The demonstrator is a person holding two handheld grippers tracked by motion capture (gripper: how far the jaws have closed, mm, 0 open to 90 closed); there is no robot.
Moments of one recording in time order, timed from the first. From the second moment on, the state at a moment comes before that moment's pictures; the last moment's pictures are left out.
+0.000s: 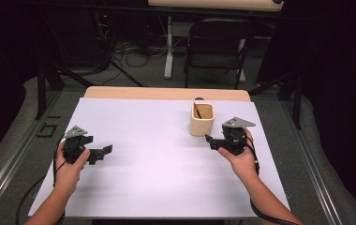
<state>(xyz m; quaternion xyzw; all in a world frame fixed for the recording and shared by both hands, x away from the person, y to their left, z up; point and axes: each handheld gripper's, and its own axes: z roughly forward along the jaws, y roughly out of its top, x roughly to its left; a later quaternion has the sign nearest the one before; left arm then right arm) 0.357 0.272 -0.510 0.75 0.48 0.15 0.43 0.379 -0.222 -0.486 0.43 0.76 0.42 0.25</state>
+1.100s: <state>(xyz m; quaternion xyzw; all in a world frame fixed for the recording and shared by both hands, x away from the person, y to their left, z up) 0.330 0.278 -0.535 0.75 0.51 0.14 0.39 0.338 -0.220 -0.538 0.54 0.73 0.35 0.23</state>
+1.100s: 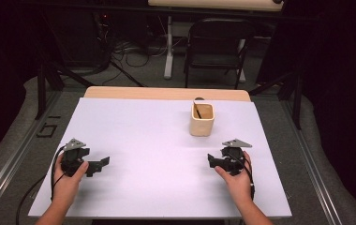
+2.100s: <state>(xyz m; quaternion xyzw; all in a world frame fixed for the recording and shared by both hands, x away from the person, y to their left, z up) 0.314 0.272 -0.542 0.76 0.50 0.14 0.39 0.313 -0.218 -0.553 0.54 0.73 0.36 0.22</state>
